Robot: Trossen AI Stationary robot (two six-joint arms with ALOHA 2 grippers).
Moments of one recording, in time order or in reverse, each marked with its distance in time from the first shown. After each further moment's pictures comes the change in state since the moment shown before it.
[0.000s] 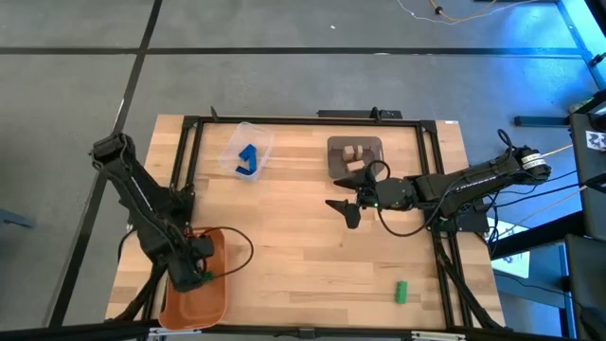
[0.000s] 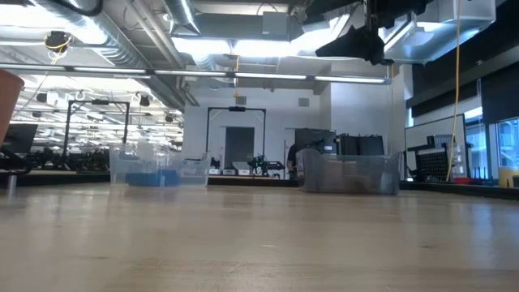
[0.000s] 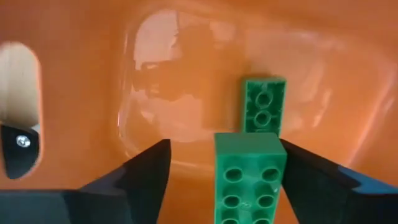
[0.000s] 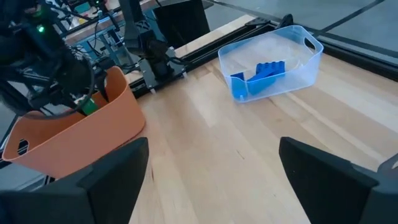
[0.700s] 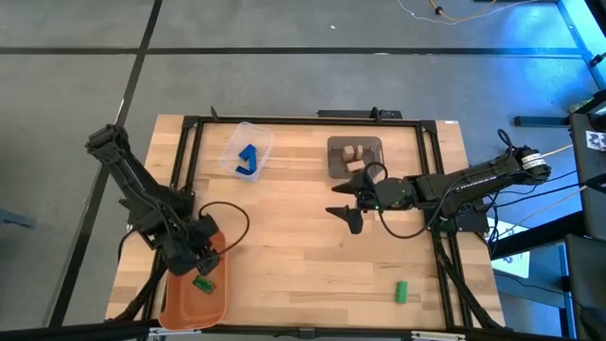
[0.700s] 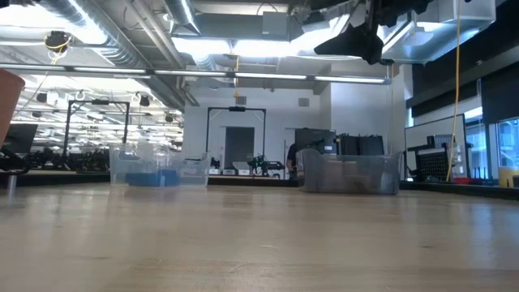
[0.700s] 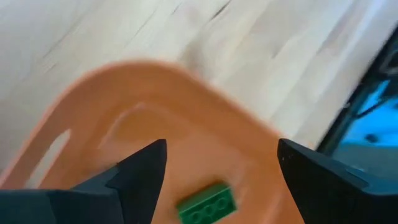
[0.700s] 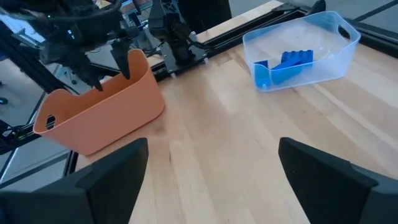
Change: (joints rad) left arm 0.078 -0.175 0.002 0.072 -0.293 -0.236; right arm 0.000 0.000 0.000 -0.007 -0.113 -0.028
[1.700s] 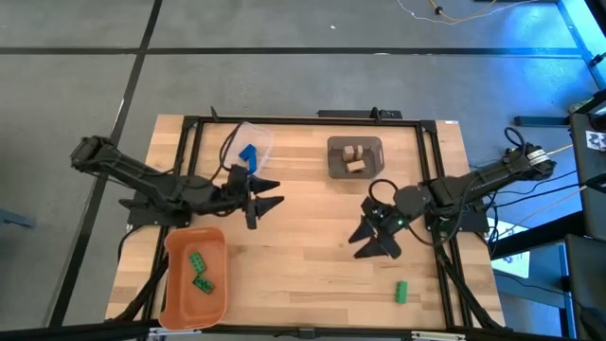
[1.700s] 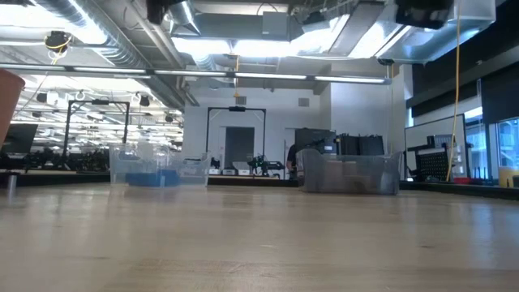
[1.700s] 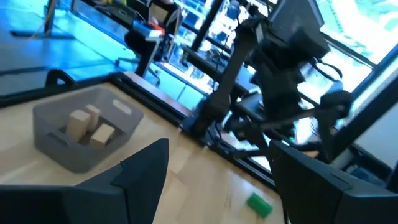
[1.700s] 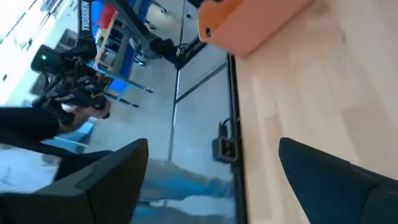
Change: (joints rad) left arm 0.550 -0.046 -0.132 1.235 -0.297 1.072; right arm 0.128 -0.106 0.001 -0.060 -0.546 0.397
